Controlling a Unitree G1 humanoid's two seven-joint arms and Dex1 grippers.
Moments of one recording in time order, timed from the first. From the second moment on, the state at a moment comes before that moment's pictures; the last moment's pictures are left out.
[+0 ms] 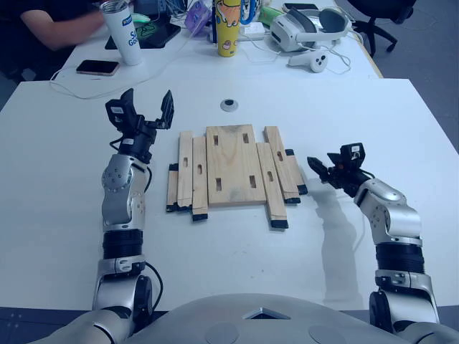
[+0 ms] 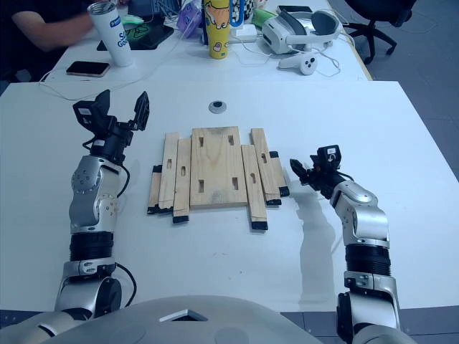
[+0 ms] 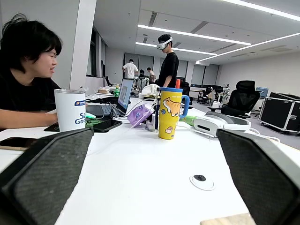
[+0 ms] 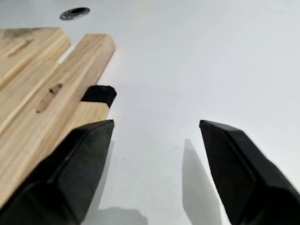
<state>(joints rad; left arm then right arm) -0.26 0.16 0.16 0.06 -0.27 -0.01 -0.24 -0.15 -0.45 -0.17 0.12 0.29 0.55 0.51</state>
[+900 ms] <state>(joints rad) -0.23 0.16 0.17 0.05 -0.27 -0.01 -0.24 -0.15 -0.59 0.00 0.17 0.15 0.36 0.58</state>
